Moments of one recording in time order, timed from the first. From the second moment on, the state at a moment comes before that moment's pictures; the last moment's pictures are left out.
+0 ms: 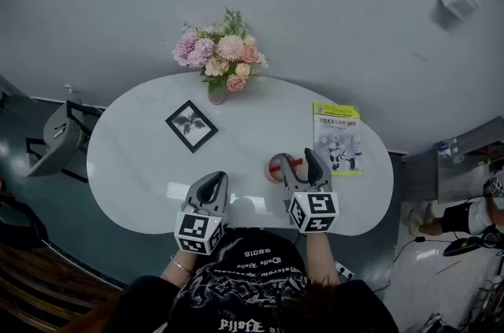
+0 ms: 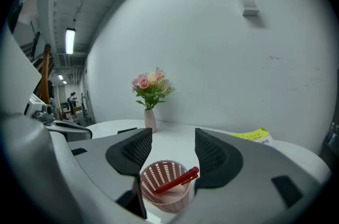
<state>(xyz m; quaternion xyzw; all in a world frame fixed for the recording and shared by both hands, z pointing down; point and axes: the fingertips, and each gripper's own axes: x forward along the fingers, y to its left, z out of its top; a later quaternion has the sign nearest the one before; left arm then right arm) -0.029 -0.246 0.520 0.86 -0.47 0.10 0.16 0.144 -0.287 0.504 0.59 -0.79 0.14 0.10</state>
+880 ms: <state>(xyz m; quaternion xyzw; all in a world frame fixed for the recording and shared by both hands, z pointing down) 0.030 -0.236 0.495 0.90 -0.40 0.07 0.13 0.183 -0.225 0.469 0.64 -0.75 0.11 0.08</state>
